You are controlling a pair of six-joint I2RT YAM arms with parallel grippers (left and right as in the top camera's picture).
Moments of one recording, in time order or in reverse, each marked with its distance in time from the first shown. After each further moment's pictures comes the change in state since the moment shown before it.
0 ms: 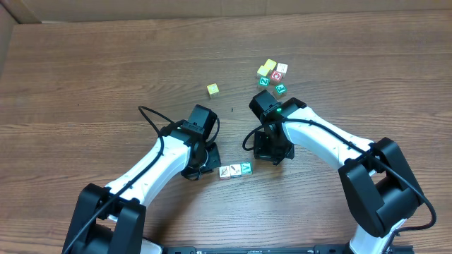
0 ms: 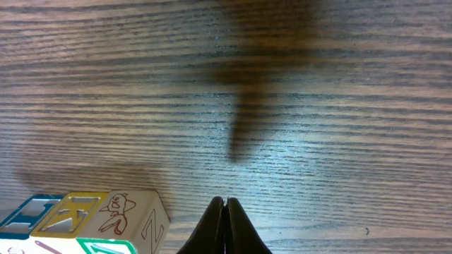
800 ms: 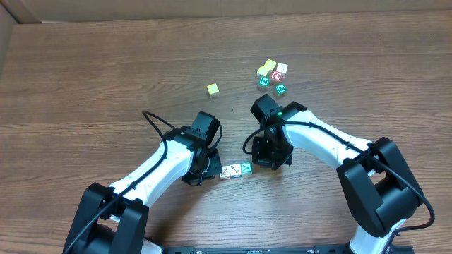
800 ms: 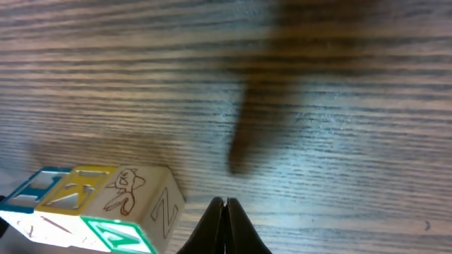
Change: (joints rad) left arm -0.026 0.000 -0.051 0.015 -0.001 -0.027; right arm 0.000 0.000 -0.051 0.034 -0.124 0.015
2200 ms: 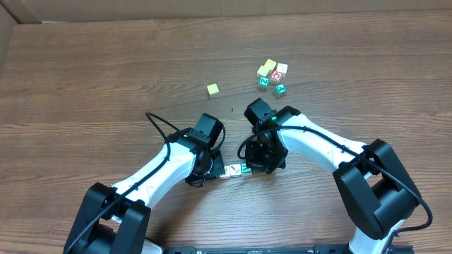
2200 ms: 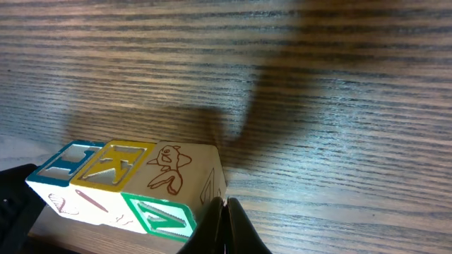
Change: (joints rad) left arm -0.026 0.000 -0.010 0.040 0.000 -0.026; right arm 0.044 0.000 -0.001 0.024 -0.063 0.008
